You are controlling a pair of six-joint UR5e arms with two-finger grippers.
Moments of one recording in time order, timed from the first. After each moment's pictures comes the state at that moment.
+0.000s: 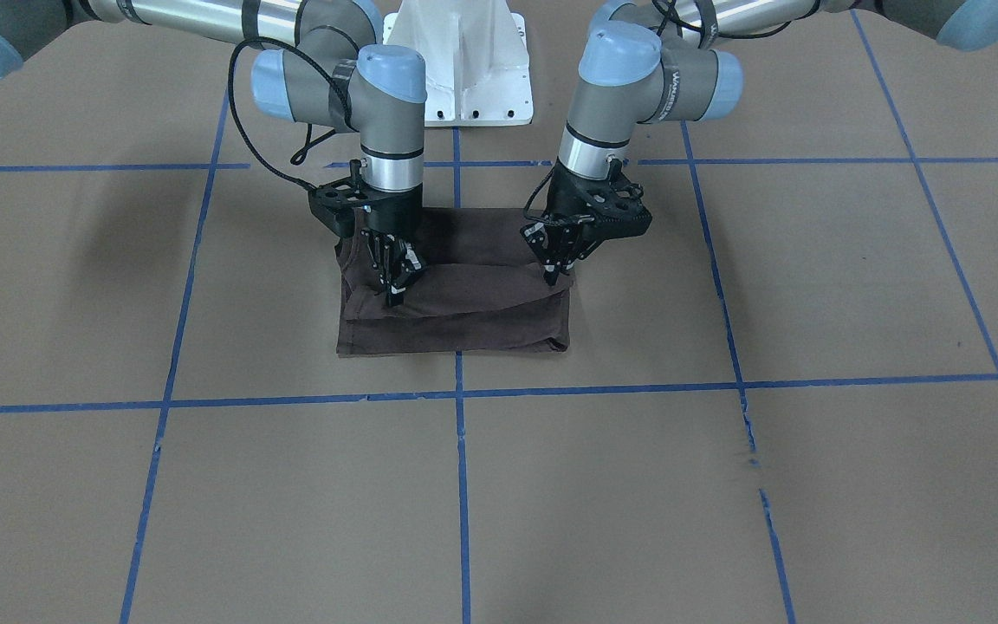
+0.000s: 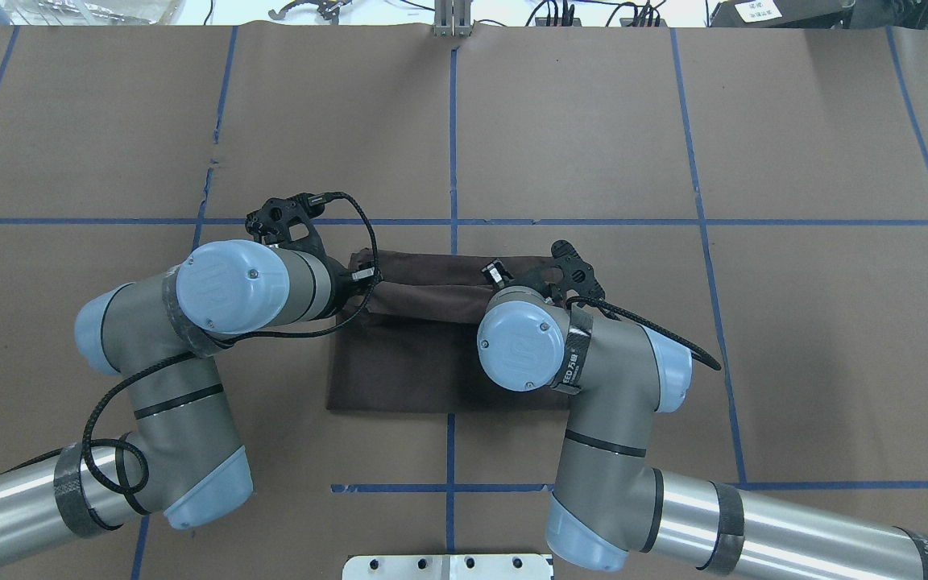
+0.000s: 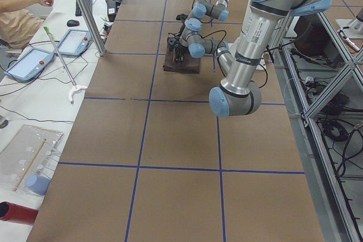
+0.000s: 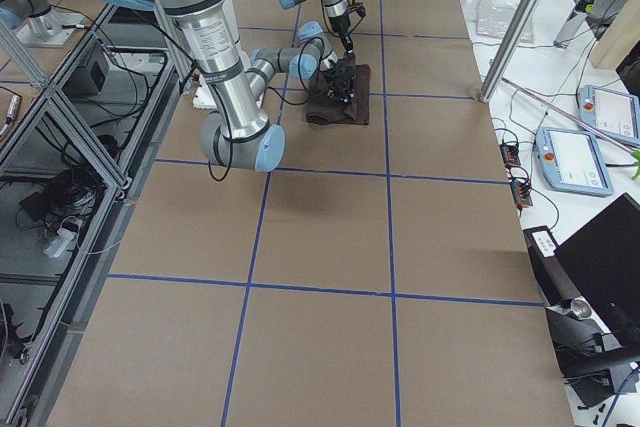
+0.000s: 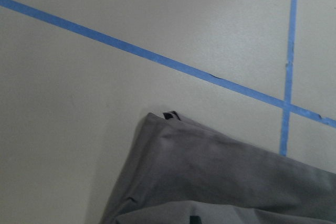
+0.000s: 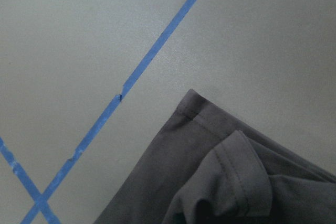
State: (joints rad) left arm -0.48 -2.07 -1.74 -1.91 -1.59 -1.58; right arm 0.35 -0.94 1.62 -1.48 1.29 2.29
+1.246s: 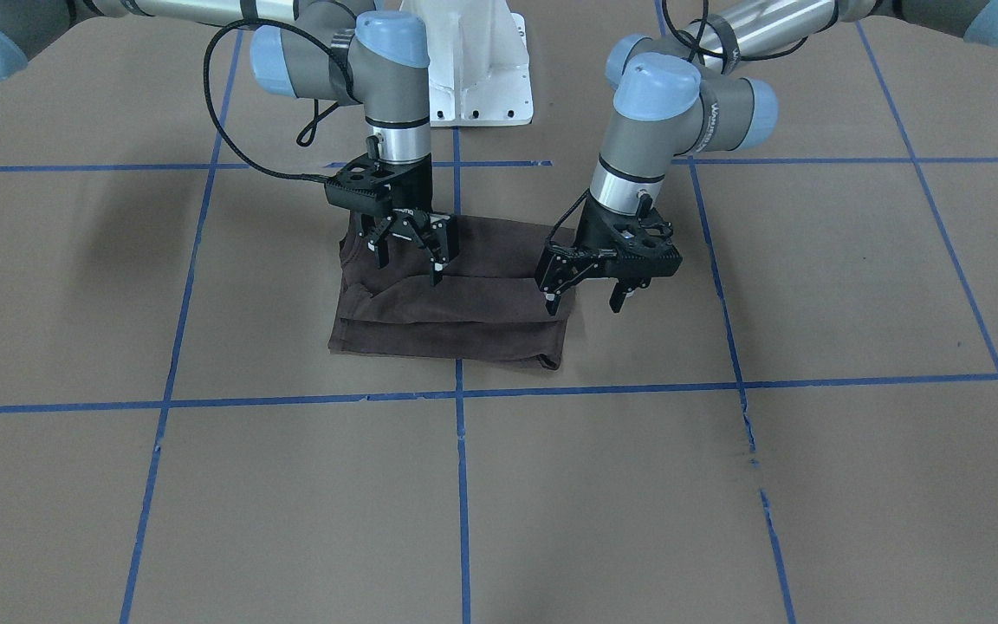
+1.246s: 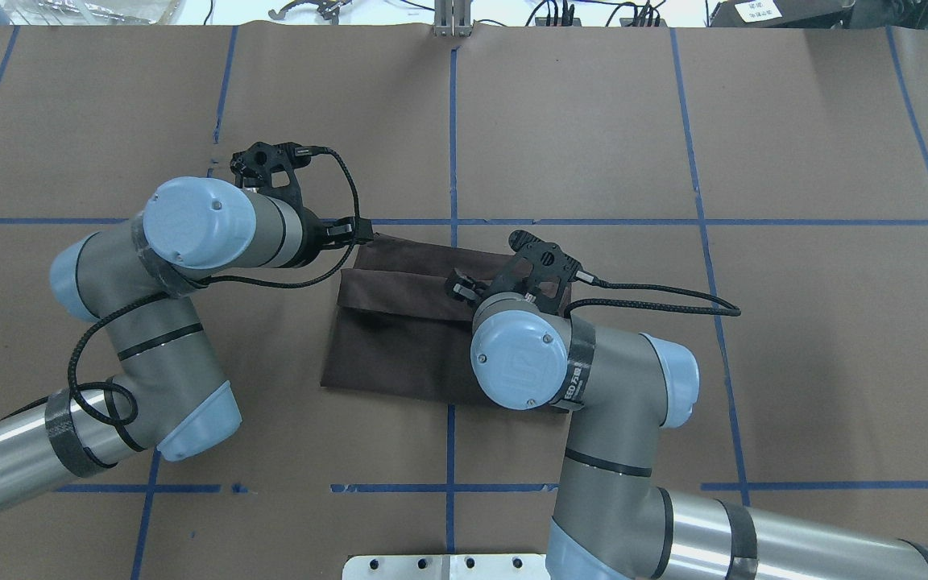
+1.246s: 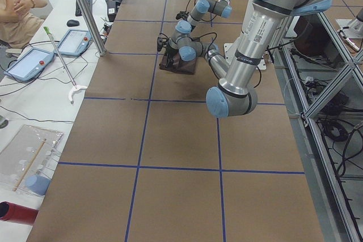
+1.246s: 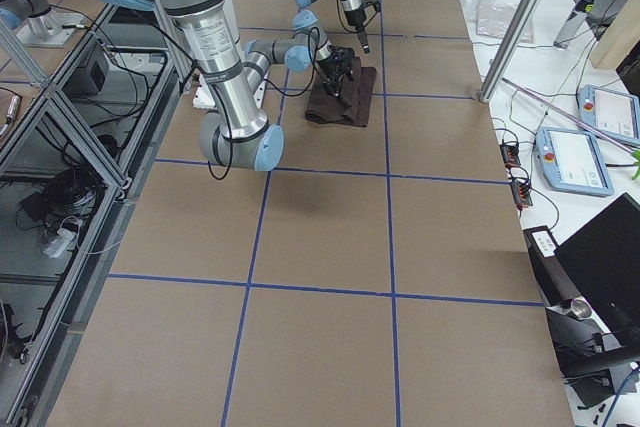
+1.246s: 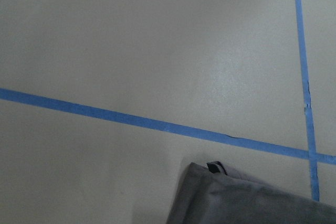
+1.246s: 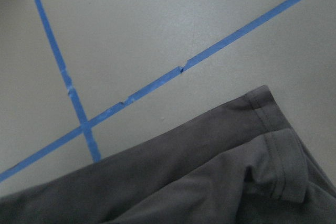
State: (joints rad) left arm -0.60 -2.08 -1.69 -1.96 -1.68 -1.31; right arm 0.31 -0.94 1.72 -1.49 1.28 1.81
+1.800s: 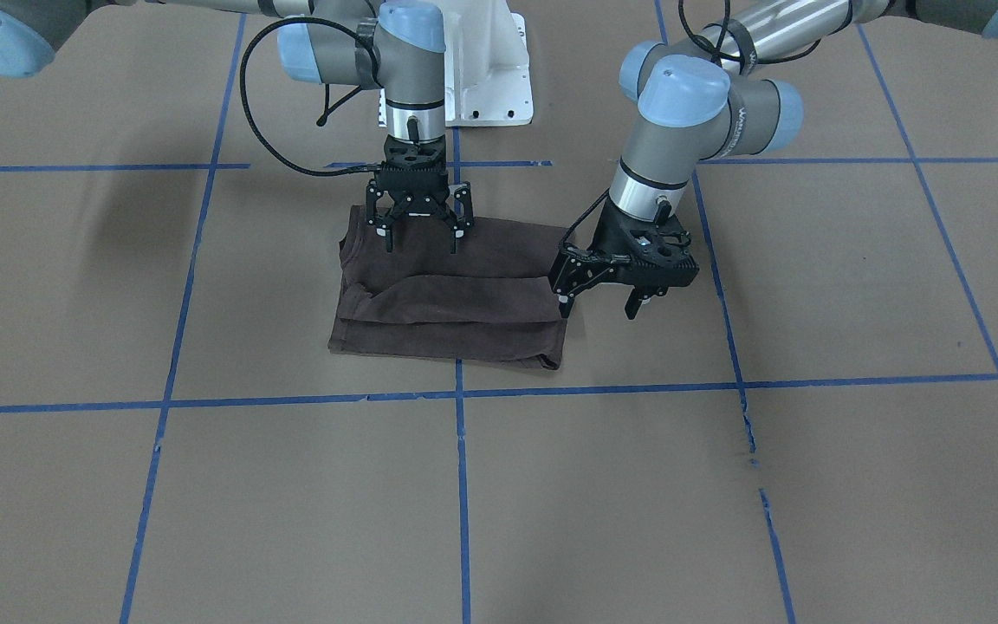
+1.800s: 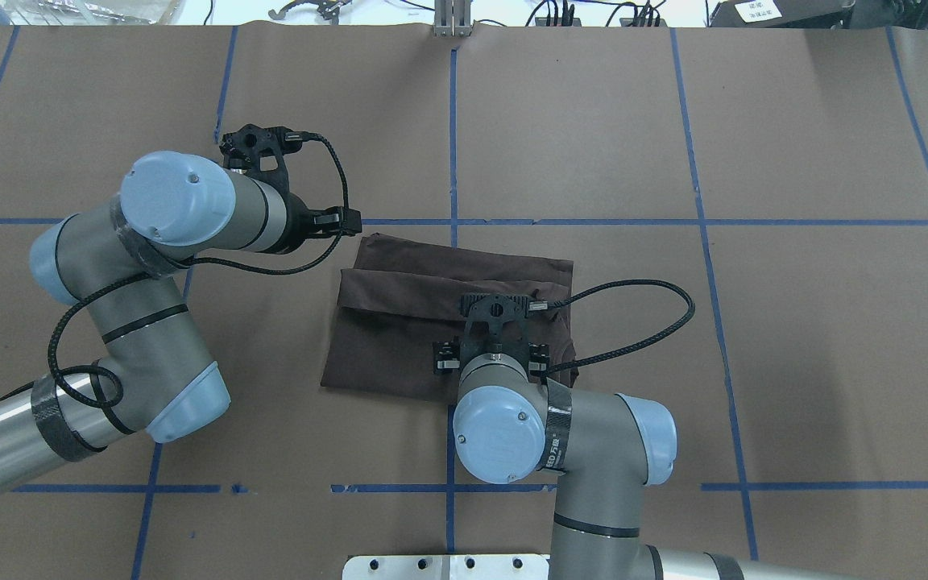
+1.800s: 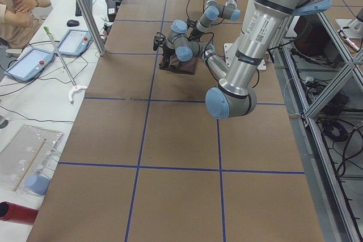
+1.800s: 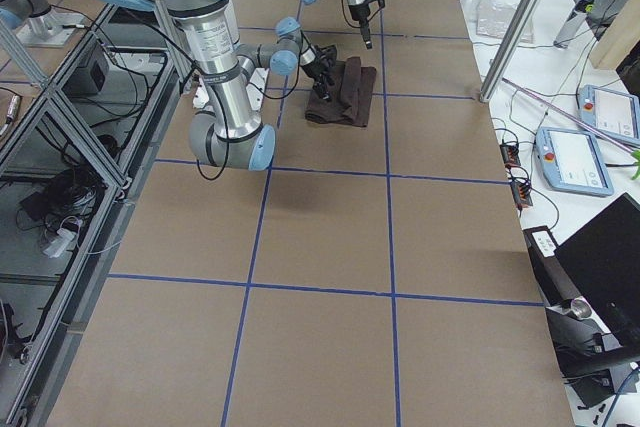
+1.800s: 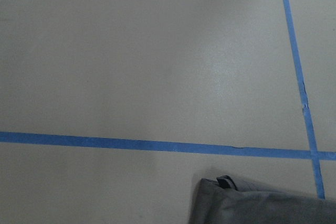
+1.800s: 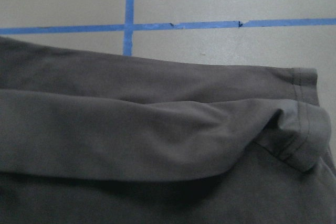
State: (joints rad) left arm -0.63 -2.07 -1.69 -1.96 -1.72 -1.25; right arm 0.22 -0.96 1.68 -1.49 1.19 1.40
